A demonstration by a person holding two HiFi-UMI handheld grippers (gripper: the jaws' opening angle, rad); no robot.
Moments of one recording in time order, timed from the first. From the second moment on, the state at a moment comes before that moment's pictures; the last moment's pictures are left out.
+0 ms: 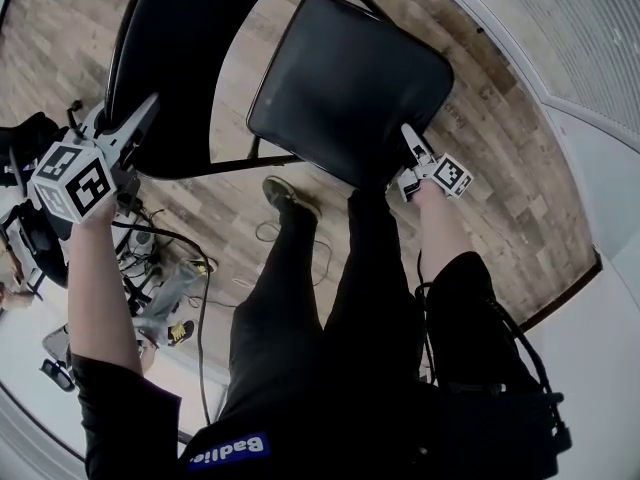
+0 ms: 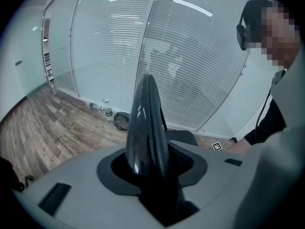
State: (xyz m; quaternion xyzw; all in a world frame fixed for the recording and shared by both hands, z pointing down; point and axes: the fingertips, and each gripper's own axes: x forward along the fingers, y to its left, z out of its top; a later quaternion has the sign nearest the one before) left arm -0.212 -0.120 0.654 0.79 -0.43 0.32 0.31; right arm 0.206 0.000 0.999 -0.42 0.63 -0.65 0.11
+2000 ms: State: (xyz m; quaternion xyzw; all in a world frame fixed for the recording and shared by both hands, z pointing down) left arm -0.111 0.037 0.416 0.85 -0.41 0.12 0.31; right arm 0.075 0.046 0.484 -0.29 0.82 -0.50 0.02
